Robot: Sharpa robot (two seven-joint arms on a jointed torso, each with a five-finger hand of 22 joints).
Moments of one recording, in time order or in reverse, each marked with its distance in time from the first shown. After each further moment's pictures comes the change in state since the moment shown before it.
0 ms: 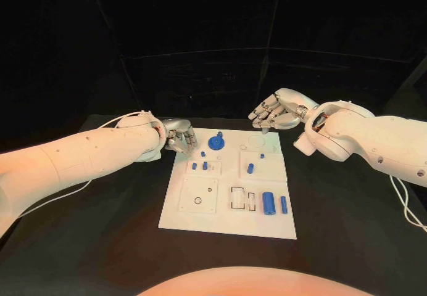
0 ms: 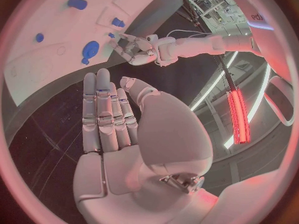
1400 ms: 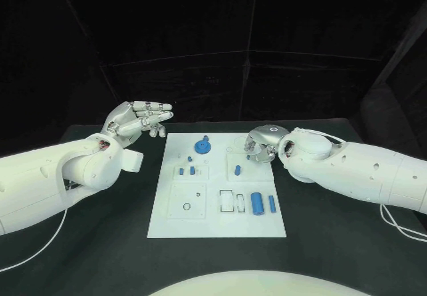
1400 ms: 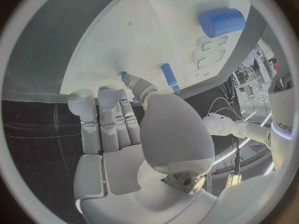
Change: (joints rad) left arm 0.003 -0.308 -0.003 0.425 1.249 -0.194 0.485; left_hand 0.005 0.039 0.028 -0.011 0.000 0.071 0.011 0.038 0.003 0.058 -0.004 0.076 0.006 -0.178 0.003 -0.272 -0.445 0.055 -0.183 0.002 -0.345 -0.291; right arm -0.147 0.063 -0.002 -0.067 -0.774 0.009 -0.264; right_hand -0.029 -0.010 0.023 -0.013 -0.105 -0.014 0.002 -0.035 -0.004 -0.118 0.014 -0.013 -0.004 0.031 -0.012 0.729 0.476 -0.048 0.253 -0.004 0.499 0.450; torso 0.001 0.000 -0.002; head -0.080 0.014
